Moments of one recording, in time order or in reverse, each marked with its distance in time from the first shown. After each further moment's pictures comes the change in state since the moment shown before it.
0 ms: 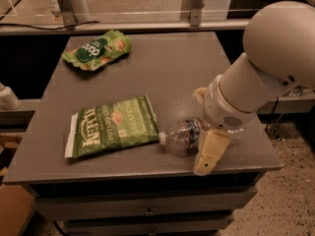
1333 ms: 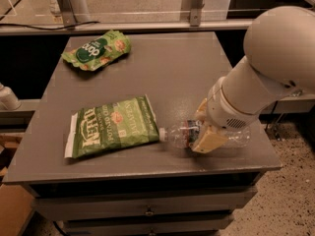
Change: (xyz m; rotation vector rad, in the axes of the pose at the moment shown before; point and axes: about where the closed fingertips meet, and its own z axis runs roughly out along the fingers) arm 0.012 -0.002 0.001 0.023 0.038 -0.005
